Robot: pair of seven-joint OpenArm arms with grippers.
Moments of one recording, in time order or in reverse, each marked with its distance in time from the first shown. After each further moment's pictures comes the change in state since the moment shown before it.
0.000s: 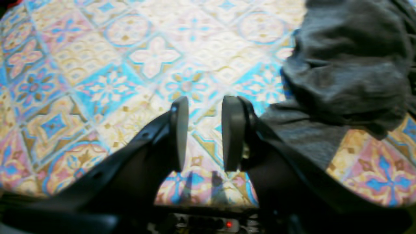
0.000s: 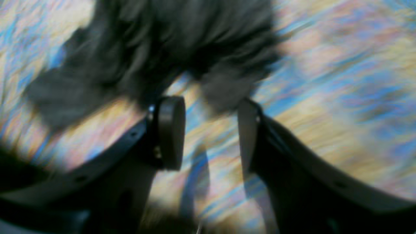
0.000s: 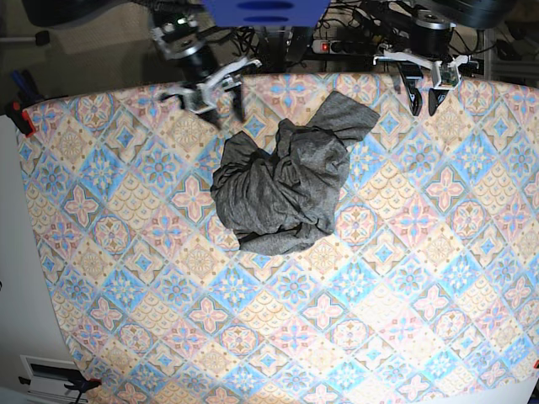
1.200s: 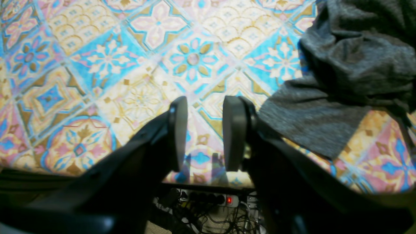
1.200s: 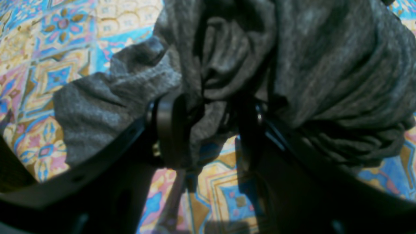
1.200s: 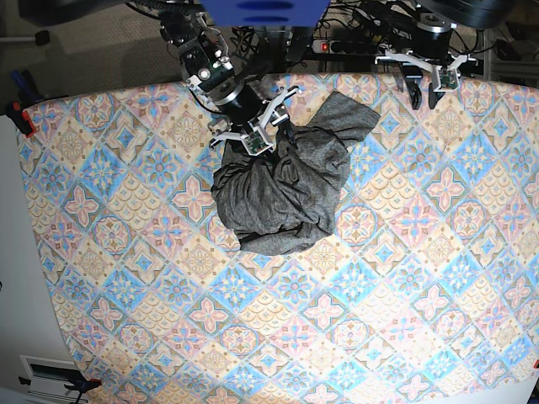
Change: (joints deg) left arm -1.6 0.3 -1.8 -0.9 0.2 -0.2 7.3; right arm 19.3 0.3 -13.6 -8.2 0.1 0.0 -8.3
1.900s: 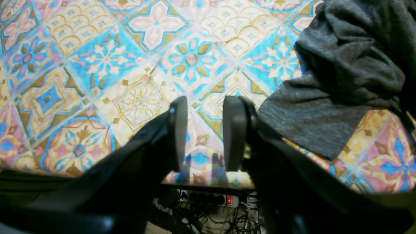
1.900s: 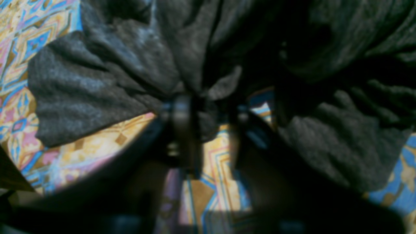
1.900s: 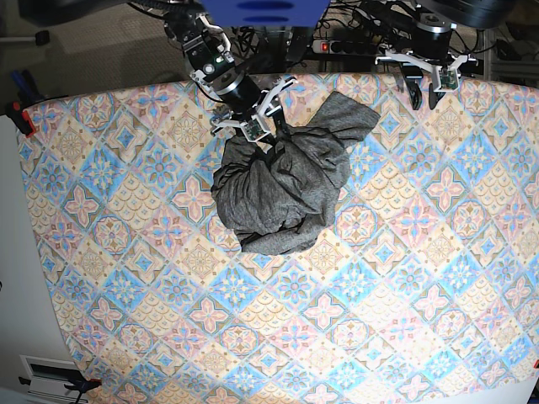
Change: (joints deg) left arm 0.0 0.0 0.0 0.0 0.0 0.0 0.0; right arm -0.5 0.1 -0.2 -8.9 0.0 0.0 8.4
